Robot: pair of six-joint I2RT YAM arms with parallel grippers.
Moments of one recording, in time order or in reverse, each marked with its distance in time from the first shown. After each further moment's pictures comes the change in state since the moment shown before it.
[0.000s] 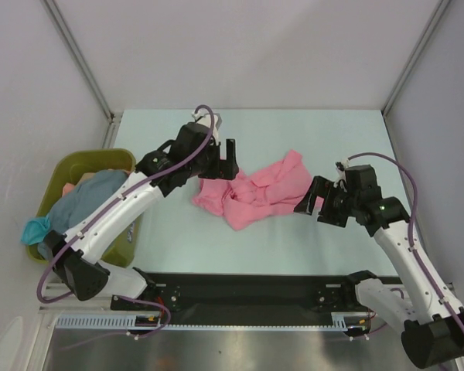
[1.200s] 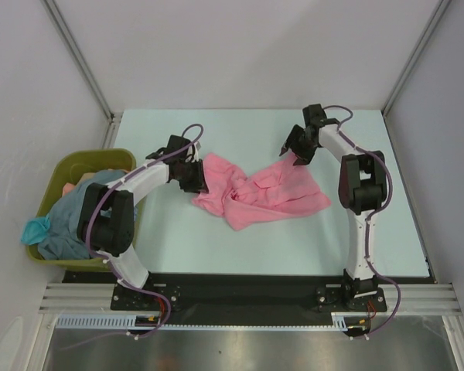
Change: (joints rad) left arm 0.401 0.340 -0.291 0.212 0.390 0.090; right arm -0.079 1.335 0.948 0.168 0.135 0.114
